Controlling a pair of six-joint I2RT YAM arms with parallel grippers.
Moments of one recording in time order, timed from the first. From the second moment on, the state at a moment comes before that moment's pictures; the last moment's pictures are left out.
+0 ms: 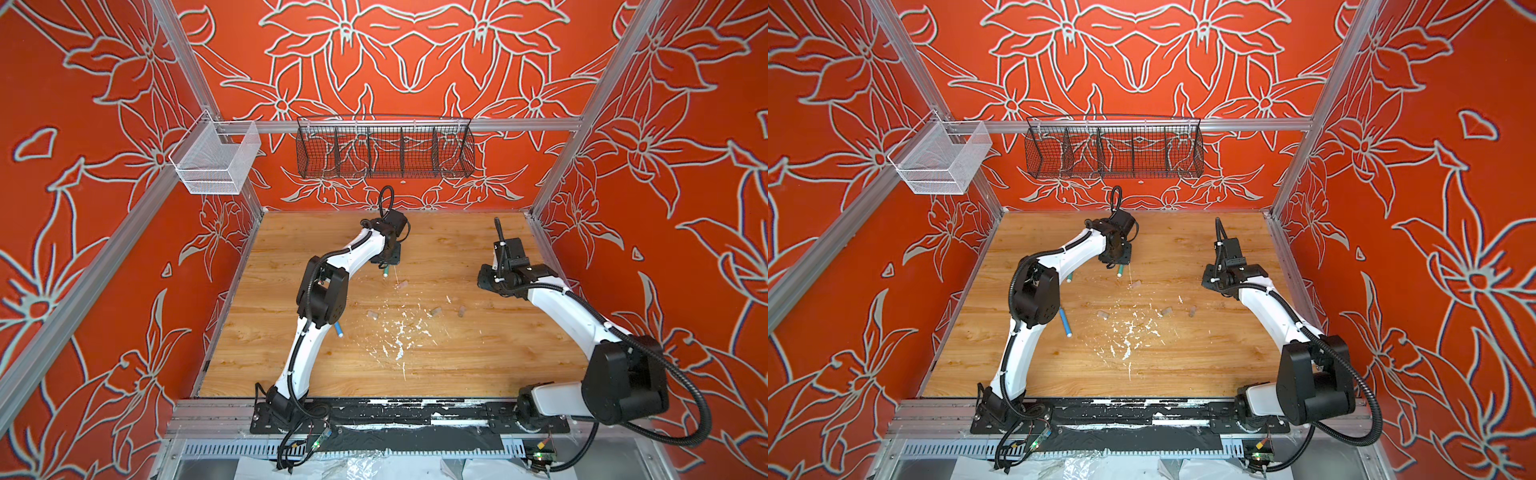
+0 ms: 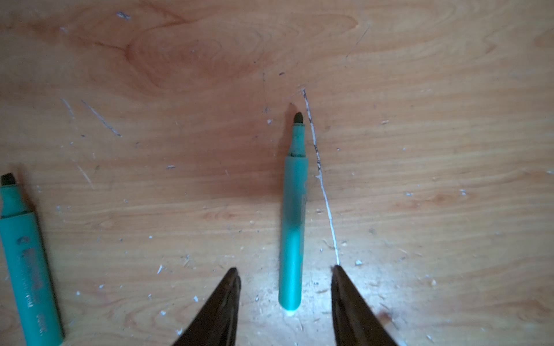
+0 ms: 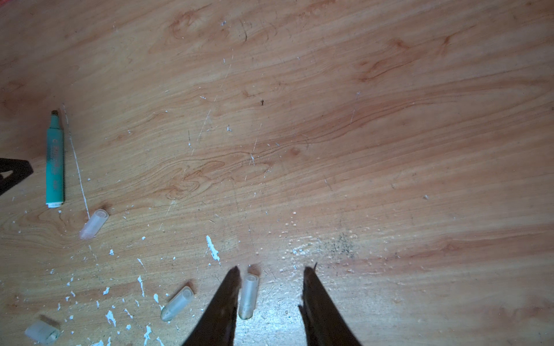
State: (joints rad) left arm -0.47 2.35 2.07 -0.94 -0.17 -0.42; right arm 0.18 1.37 0.98 -0.60 0.04 0.47
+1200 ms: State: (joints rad) left arm -0.48 2.35 1.96 -0.91 -0.20 -0.37; right arm 0.18 1.34 0.98 -0.63 0.03 0.48
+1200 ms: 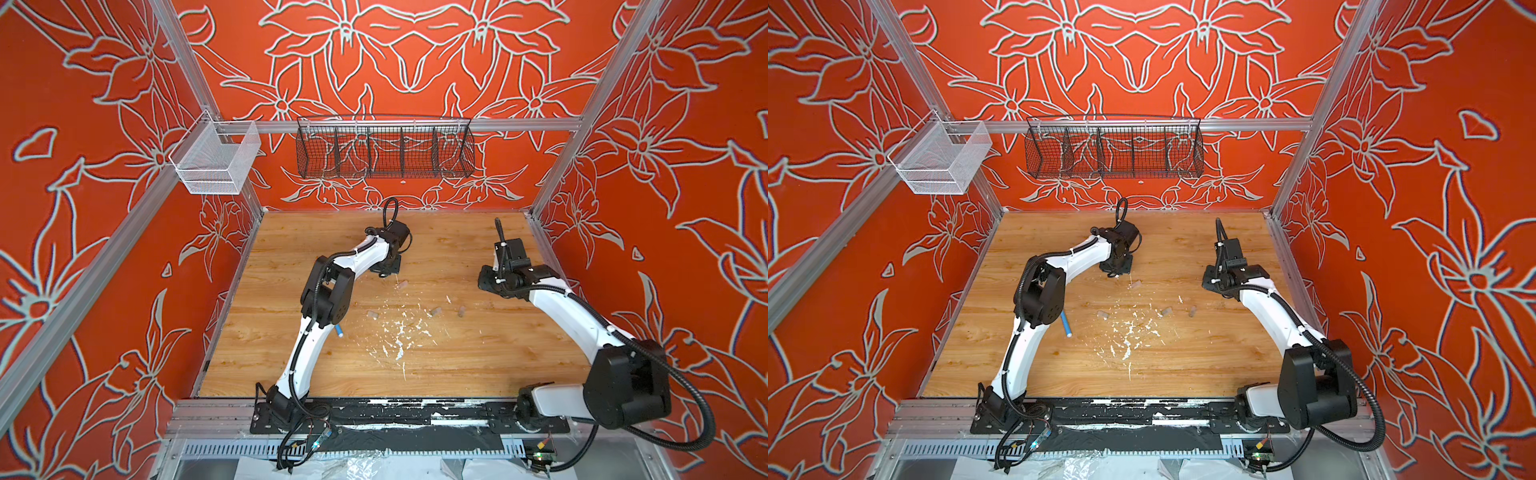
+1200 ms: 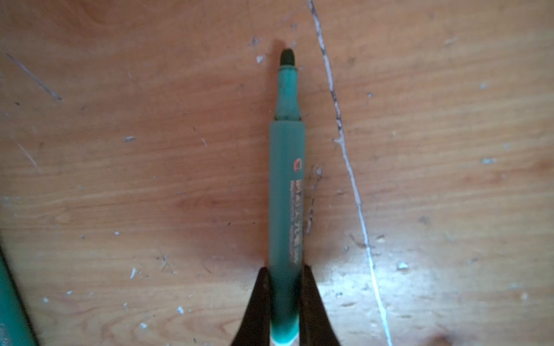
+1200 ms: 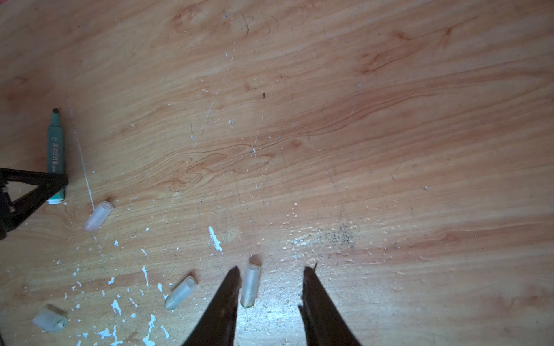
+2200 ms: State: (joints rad) left arm -0.54 1.61 1.09 -0.22 0.20 -0.39; right arm 0.38 1.47 1.03 -0.22 -0.45 0.61
